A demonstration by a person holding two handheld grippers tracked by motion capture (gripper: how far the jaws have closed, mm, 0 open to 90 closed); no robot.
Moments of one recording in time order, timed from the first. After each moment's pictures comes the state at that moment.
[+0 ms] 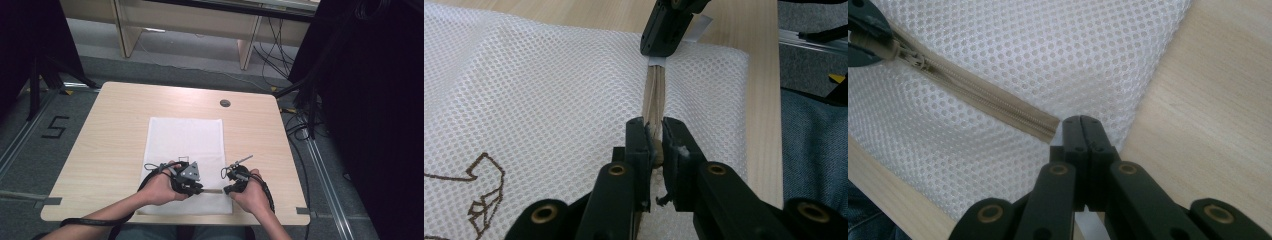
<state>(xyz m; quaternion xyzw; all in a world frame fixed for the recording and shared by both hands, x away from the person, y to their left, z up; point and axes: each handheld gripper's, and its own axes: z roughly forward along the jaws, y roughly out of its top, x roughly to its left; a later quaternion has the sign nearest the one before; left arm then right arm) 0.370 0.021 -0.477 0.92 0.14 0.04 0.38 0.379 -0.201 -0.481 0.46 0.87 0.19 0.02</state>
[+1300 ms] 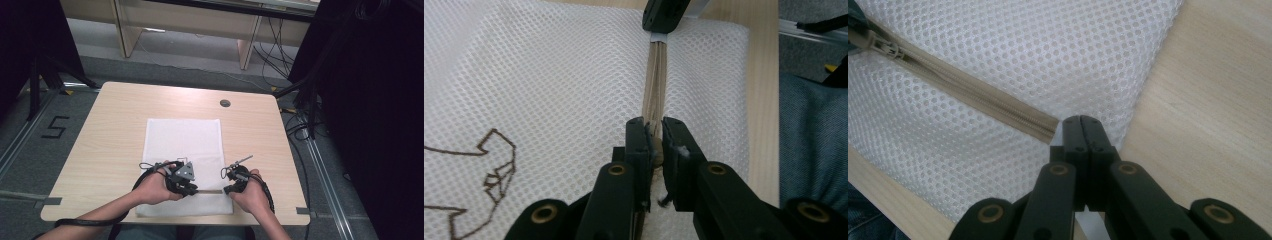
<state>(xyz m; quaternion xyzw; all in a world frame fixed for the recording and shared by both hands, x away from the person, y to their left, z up) 0.371 0.036 -0.477 0.92 0.13 0.03 0.36 0.378 -0.200 -0.480 0.47 0.86 0.19 0.02</state>
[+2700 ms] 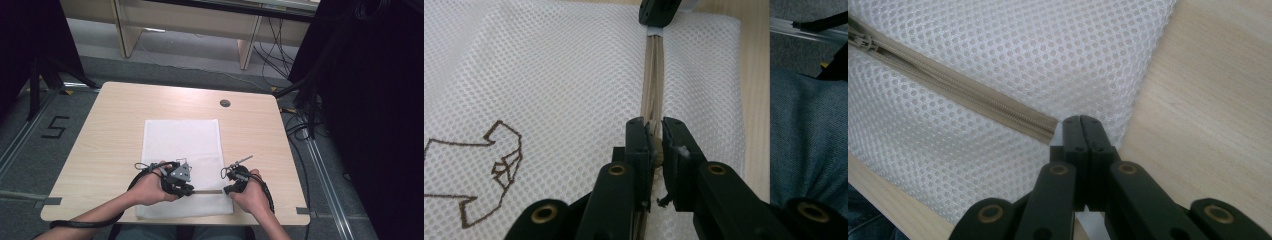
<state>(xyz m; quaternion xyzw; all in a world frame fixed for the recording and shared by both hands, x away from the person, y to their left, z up) 0.368 0.047 -0.475 0.92 0.13 0.03 0.36 0.378 -0.200 -0.481 0.47 0.86 0.19 0.03</state>
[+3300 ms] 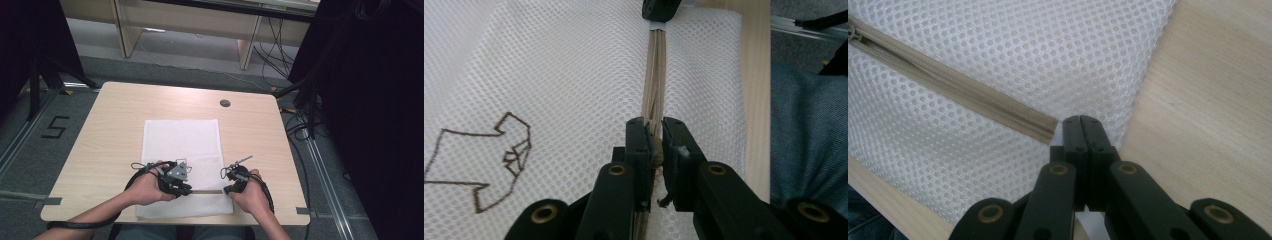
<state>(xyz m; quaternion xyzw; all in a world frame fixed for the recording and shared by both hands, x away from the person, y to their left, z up) 0.367 0.055 -0.473 0.92 0.13 0.03 0.36 0.378 -0.200 -0.480 0.47 0.86 0.19 0.03</state>
